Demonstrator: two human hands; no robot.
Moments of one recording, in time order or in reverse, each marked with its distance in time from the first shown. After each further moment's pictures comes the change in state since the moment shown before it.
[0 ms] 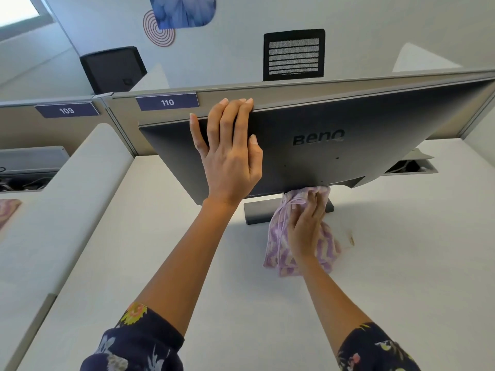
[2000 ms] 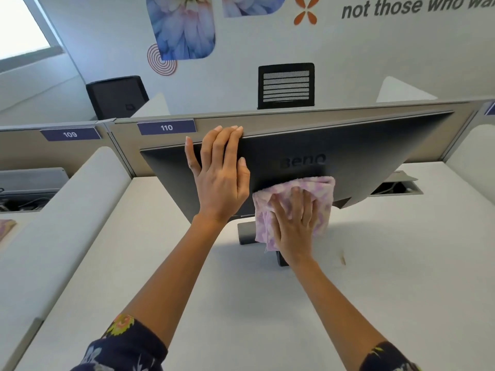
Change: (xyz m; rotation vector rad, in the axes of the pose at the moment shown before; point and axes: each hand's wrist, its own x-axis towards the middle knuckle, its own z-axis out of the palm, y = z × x) left_hand 0.008 -0.003 -0.005 -0.022 -0.014 0.038; right_hand 0.036 -0.028 -0.028 -0.335 0.190 -0.618
